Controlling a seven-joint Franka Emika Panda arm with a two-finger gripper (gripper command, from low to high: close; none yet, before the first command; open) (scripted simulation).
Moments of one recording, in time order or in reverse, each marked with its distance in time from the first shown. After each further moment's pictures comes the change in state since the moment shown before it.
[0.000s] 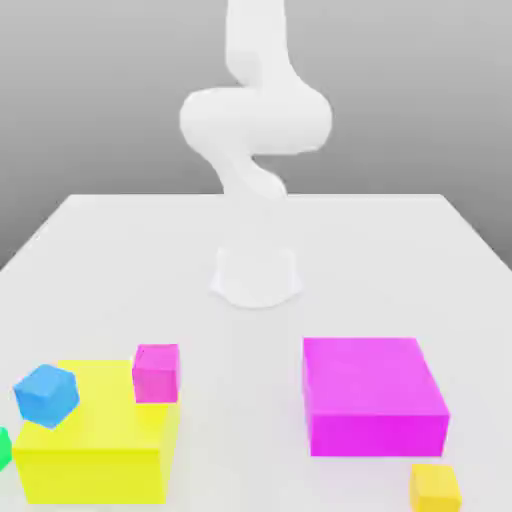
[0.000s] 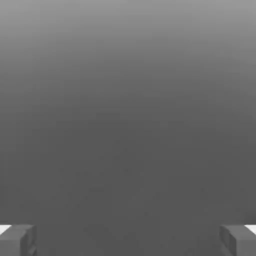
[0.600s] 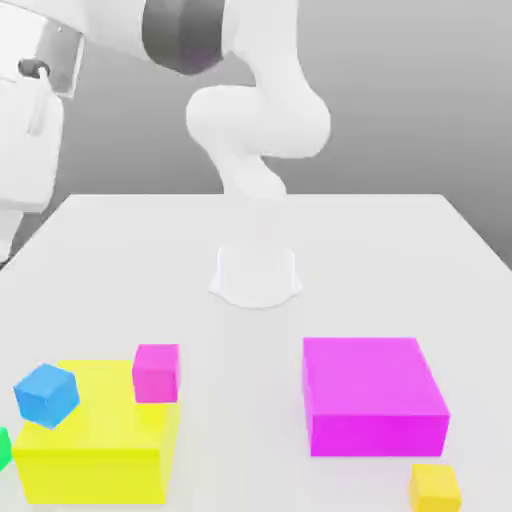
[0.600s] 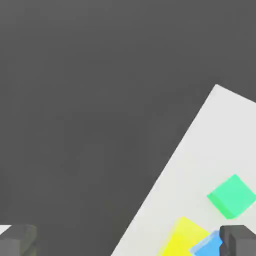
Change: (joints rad) arm -0.401 0.660 0.019 0.048 -0.217 0.144 0.792
